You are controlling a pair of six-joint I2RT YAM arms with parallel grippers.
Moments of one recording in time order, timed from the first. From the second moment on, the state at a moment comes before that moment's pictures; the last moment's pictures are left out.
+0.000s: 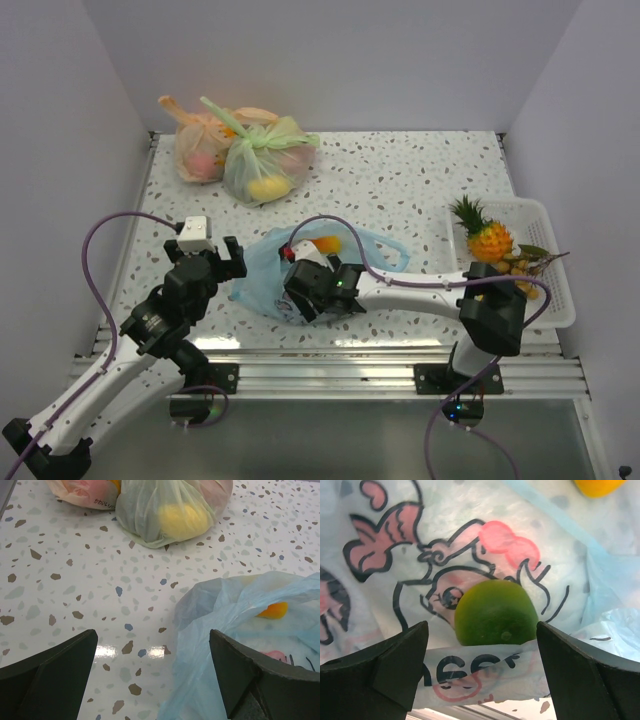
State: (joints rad) left arm -0.65 0.53 0.59 -0.43 -0.61 -0.35; right arm 1.21 1.68 1.15 -0.60 0.46 0.47
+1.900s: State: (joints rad) left arm -0.65 0.53 0.59 -0.43 -0.61 -0.35; right arm 1.08 1.66 1.01 -0.49 0.24 0.57
